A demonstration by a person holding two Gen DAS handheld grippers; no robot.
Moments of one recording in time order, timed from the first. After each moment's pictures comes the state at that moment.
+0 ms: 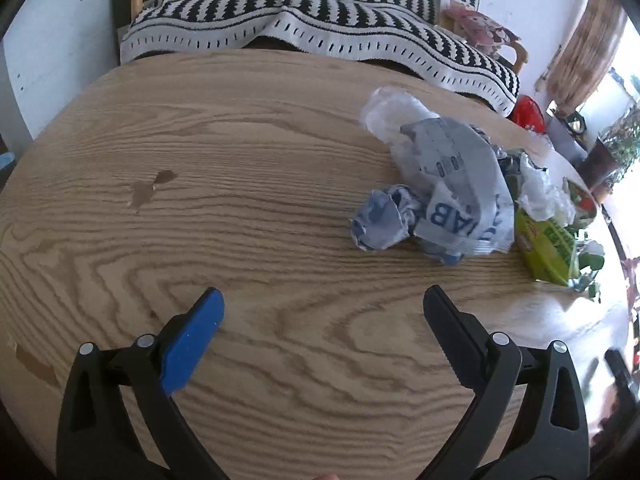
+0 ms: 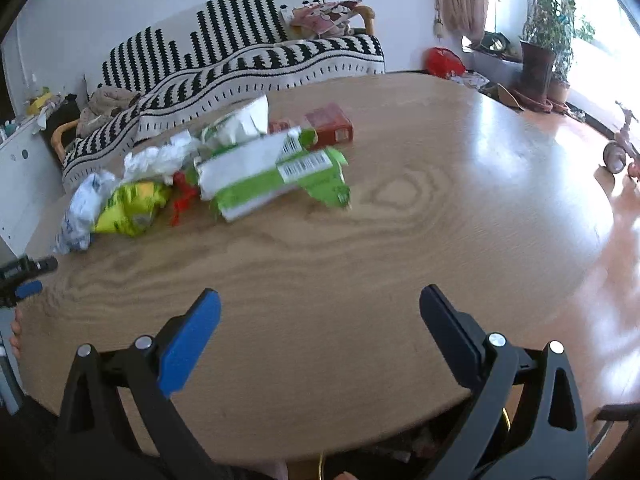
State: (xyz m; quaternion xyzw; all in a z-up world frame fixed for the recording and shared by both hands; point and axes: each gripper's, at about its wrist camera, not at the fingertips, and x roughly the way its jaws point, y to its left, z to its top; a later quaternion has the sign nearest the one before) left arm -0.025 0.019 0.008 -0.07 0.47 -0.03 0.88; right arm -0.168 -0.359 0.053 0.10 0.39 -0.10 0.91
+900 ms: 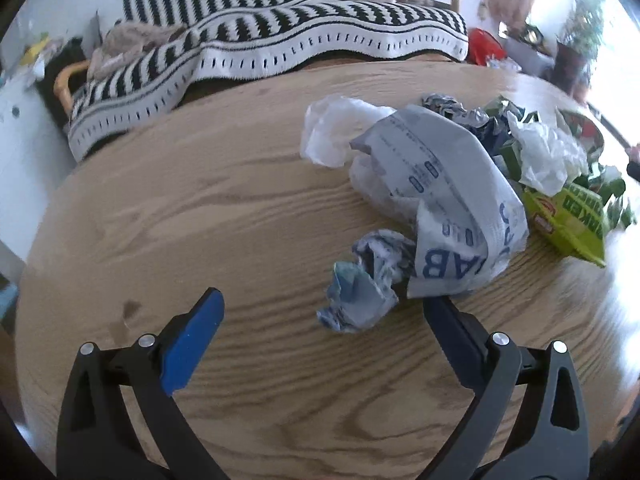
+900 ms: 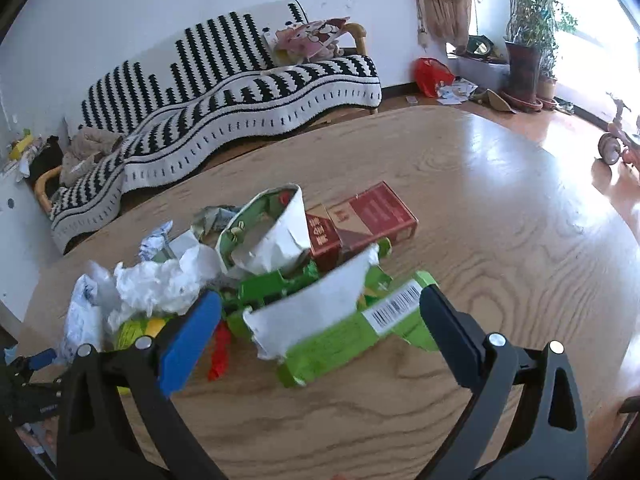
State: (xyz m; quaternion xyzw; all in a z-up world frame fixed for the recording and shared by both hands) left arm 0.025 -0.017 0.010 0.10 0.45 -0.10 0.88; right arm -0.052 -0.338 0.083 0.14 0.36 -0.14 0.91
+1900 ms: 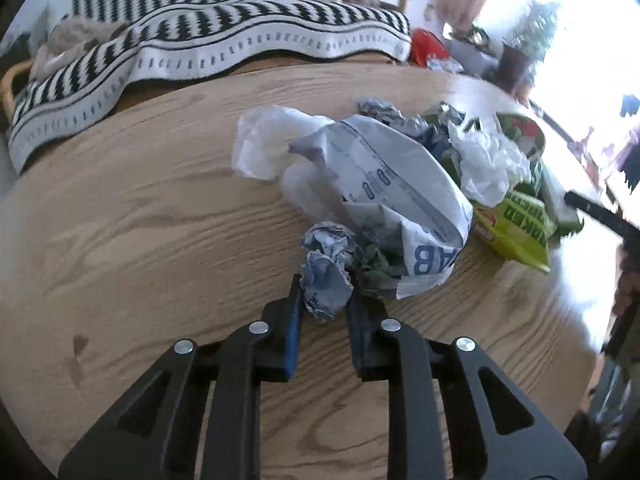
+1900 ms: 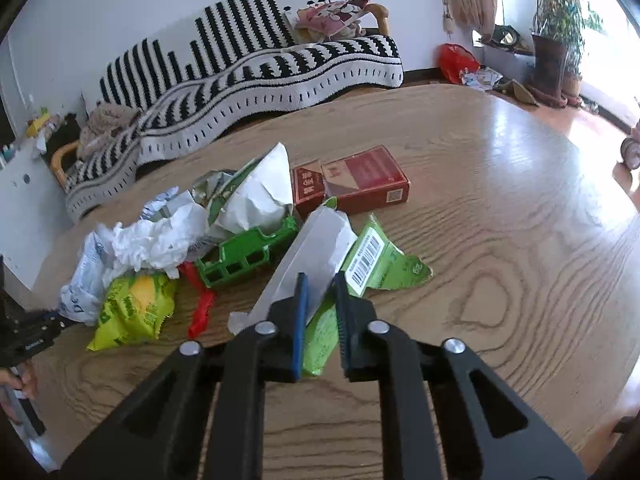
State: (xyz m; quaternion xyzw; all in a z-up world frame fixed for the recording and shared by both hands) left arm 0.034 -0.015 0.014 0.04 0.46 -0.21 0.86; right arm -0.067 -0.357 0.065 0.15 0.38 -0.07 0.91
